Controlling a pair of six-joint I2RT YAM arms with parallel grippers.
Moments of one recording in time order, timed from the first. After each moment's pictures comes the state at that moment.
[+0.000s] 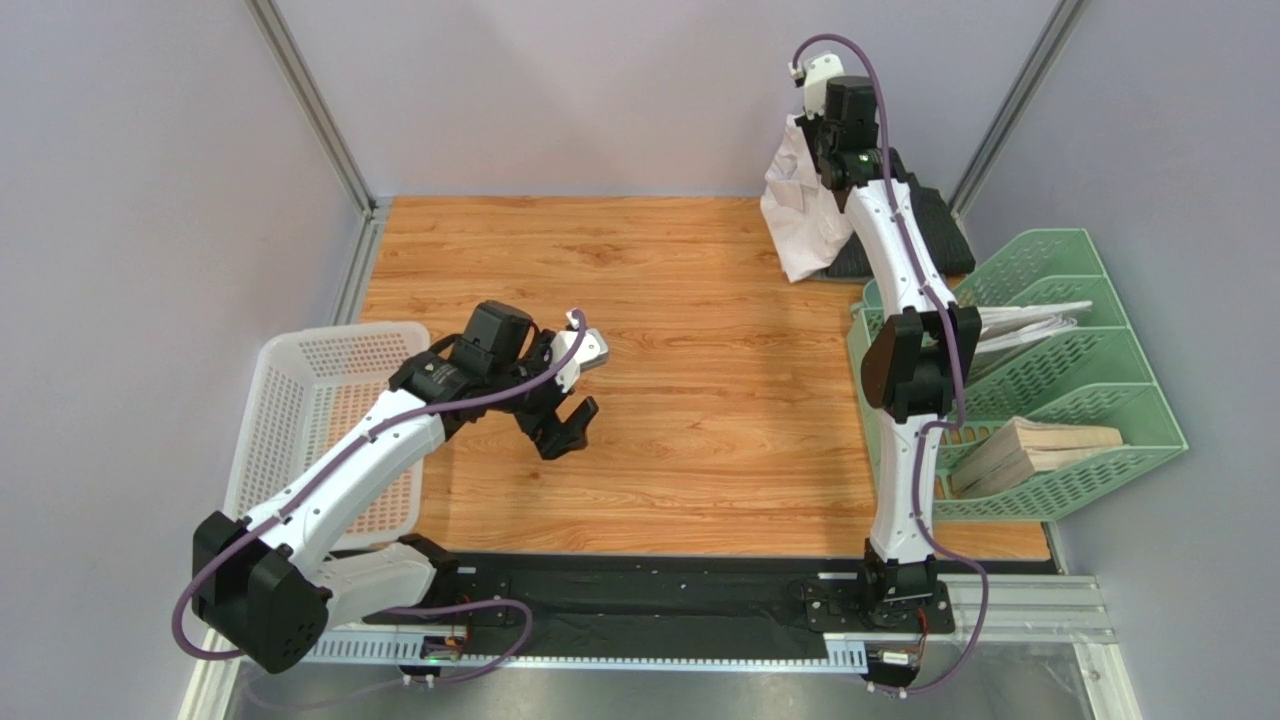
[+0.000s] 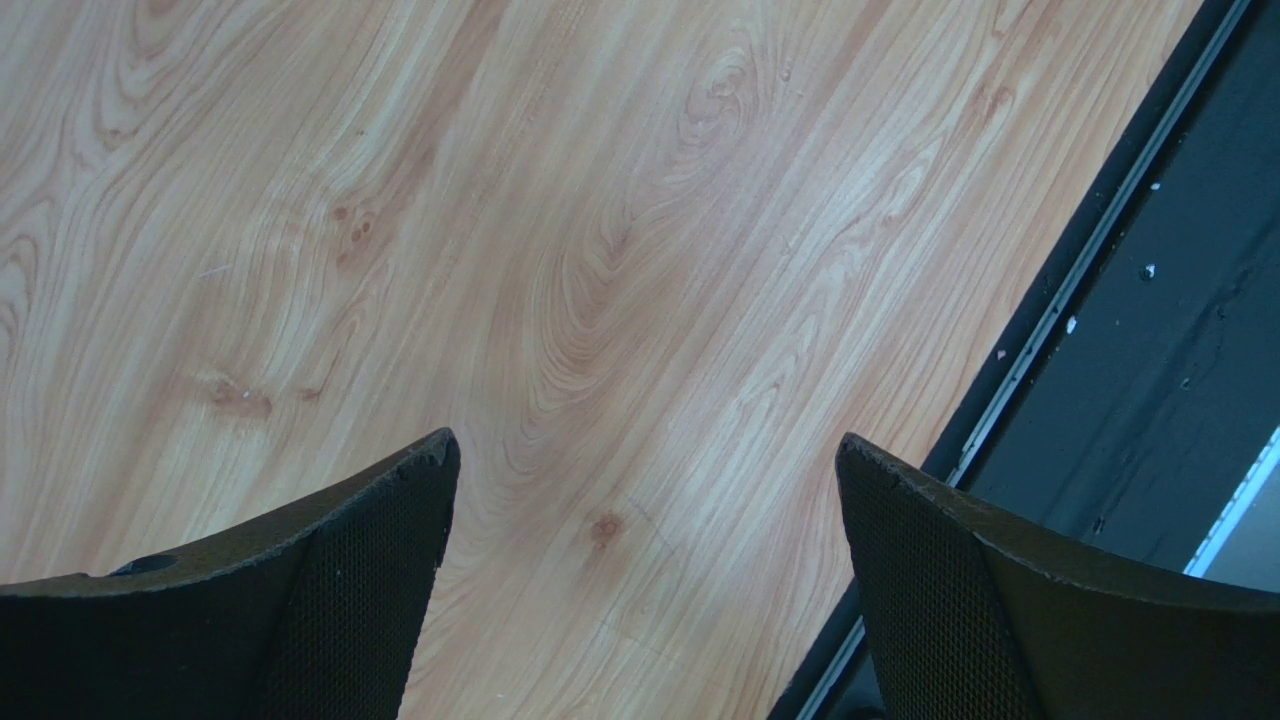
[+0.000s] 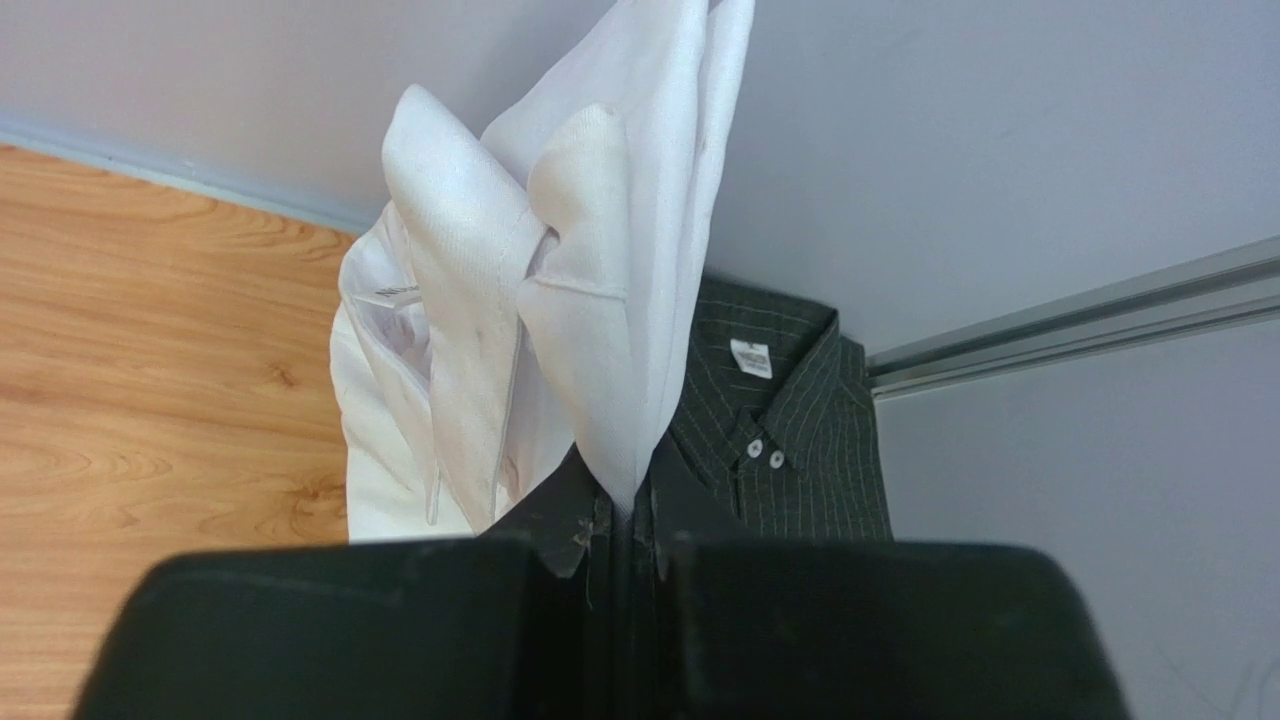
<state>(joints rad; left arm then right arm) -0.53 1.14 0.95 -0.72 0.41 0.38 0.12 2.24 2.33 -0.49 0.22 -0.37</state>
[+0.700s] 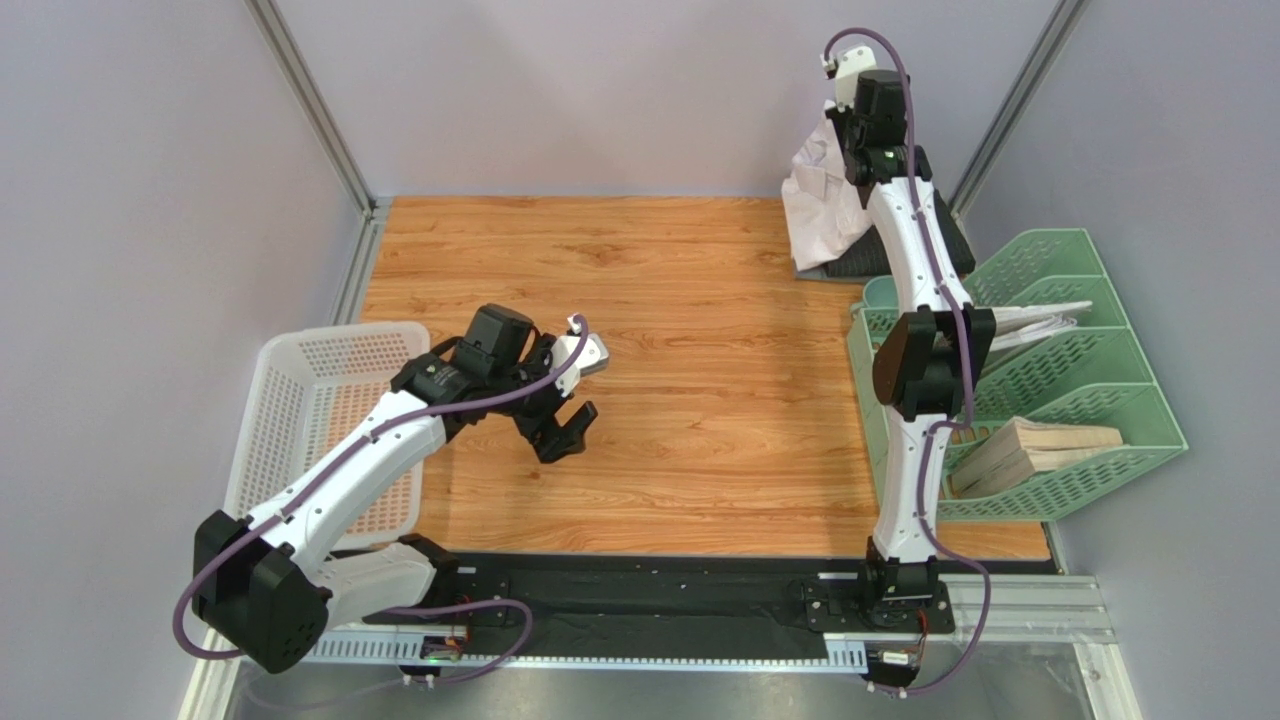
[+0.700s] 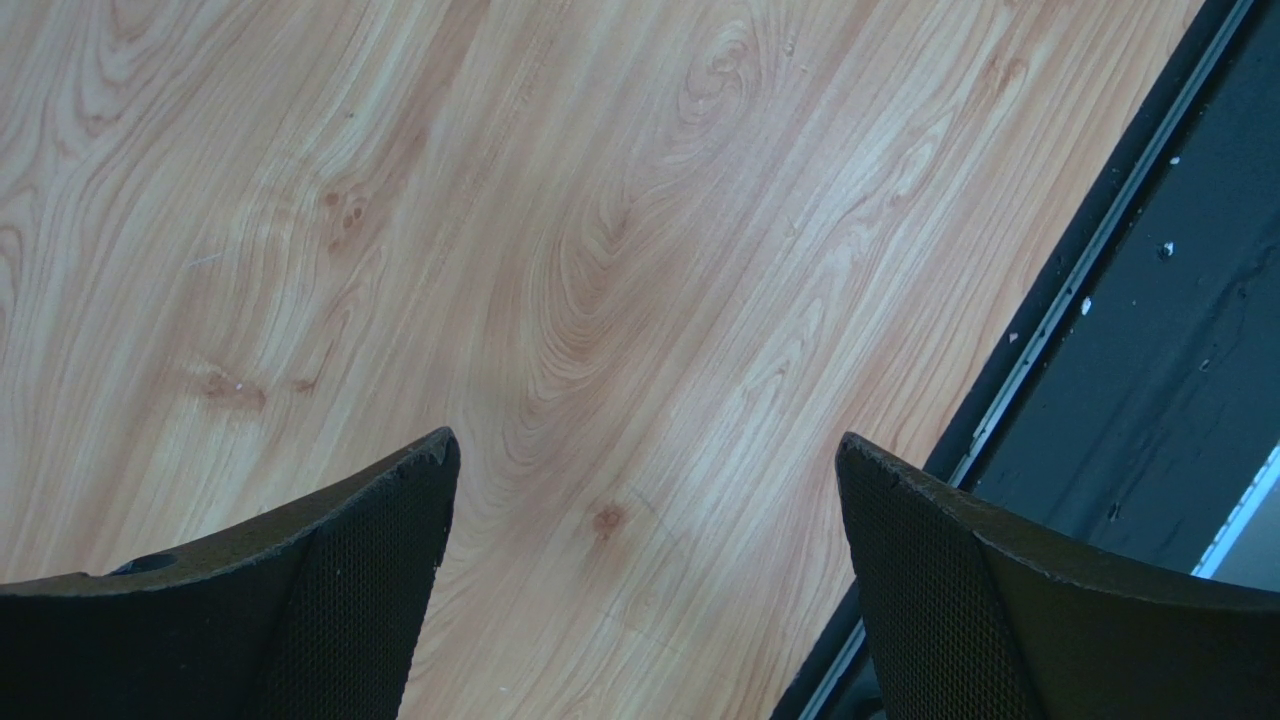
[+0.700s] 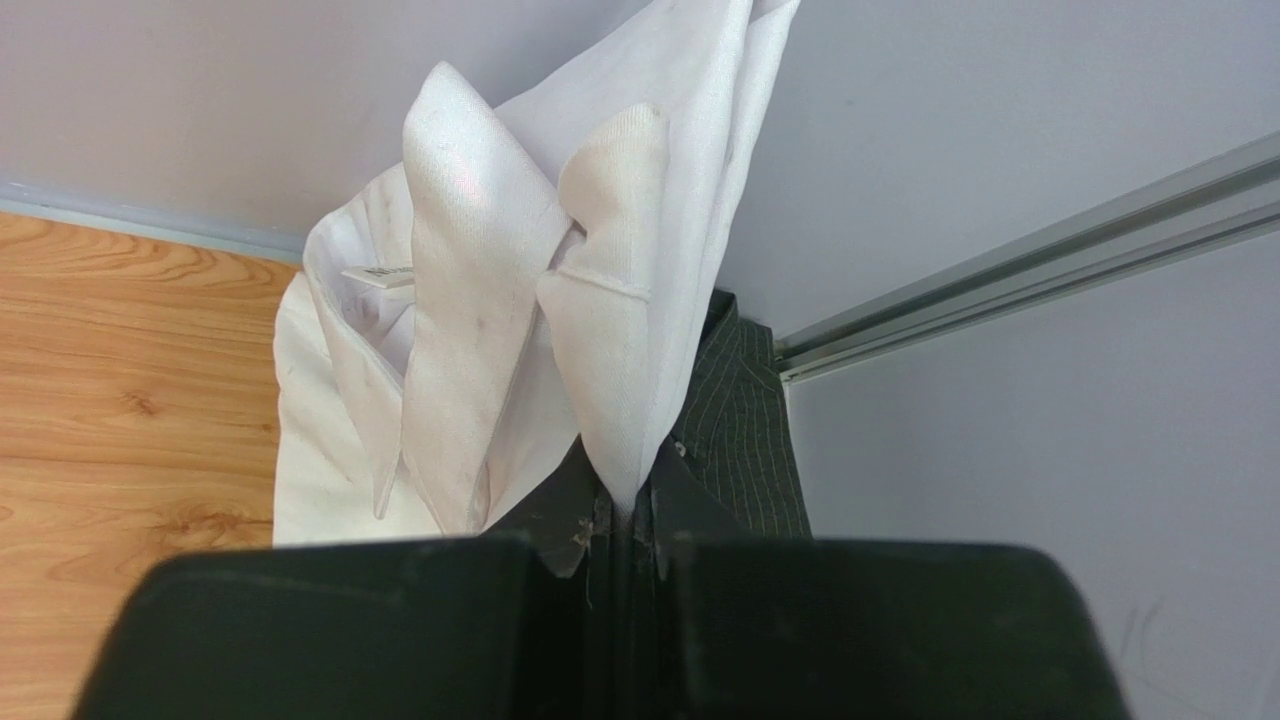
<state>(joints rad) -0.53 1.14 0.93 -0.72 0.40 0.40 0.06 2.24 2.35 -0.47 0.25 -0.40</state>
